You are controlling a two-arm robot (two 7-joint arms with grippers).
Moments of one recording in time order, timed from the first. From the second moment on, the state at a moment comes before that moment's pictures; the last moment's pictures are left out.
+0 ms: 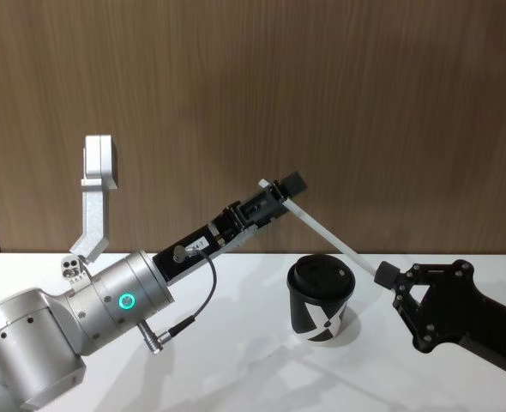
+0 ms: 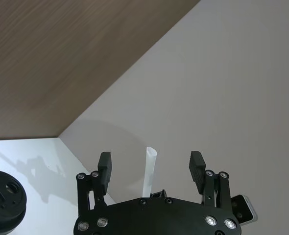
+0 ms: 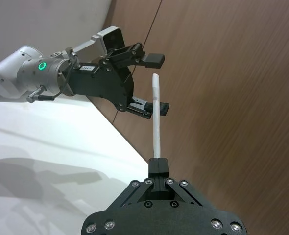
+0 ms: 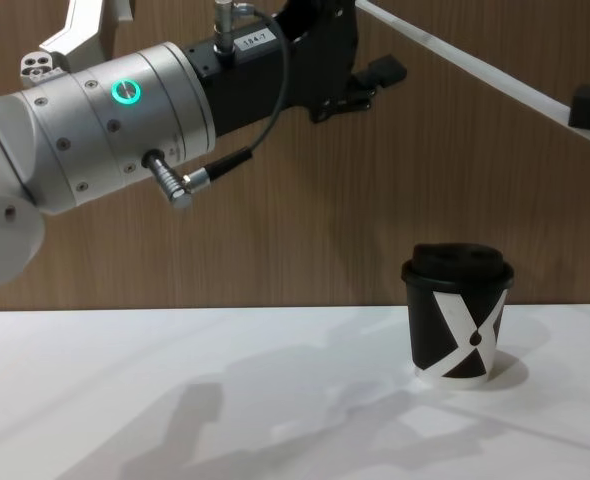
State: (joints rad) left arm -0.46 0.17 0.32 -1.47 -1.27 0.57 -0.52; right arm 0.11 0.61 -0.15 -1.74 0.39 -0.20 0.71
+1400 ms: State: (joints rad) left arm -0.46 0.17 0.33 -1.46 -1.28 0.57 -0.52; right arm 0.11 0.61 -0.15 -1.74 0.39 -0.20 0.71
